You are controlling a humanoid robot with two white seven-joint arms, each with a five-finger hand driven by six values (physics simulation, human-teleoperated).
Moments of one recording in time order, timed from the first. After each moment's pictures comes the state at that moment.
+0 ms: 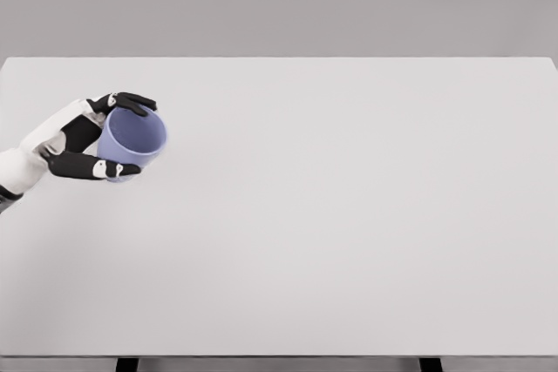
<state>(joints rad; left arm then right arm) -0.29 0.85 -0.49 -1.48 0.86 -0.52 -0.58 -0.02 0.00 -0.05 -0.01 0.10 -0.06 0.08</state>
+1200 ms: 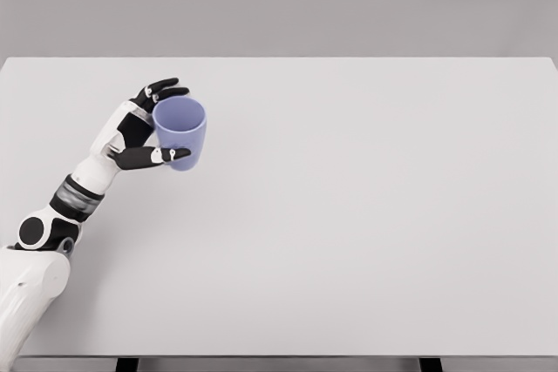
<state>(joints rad) -0.32 0.40 -0.37 -1.11 0.75 -0.61 -0.61 -0.02 0.00 -0.05 -0.01 0.10 -0.06 0.08</state>
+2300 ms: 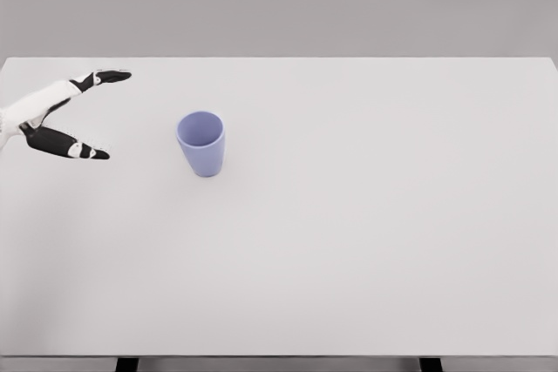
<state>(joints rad) -0.41 0.82 -0.34 -1.28 0.27 -0.61 -0.61 -0.02 0.00 -0.05 -0.01 0.10 -0.06 0.08</state>
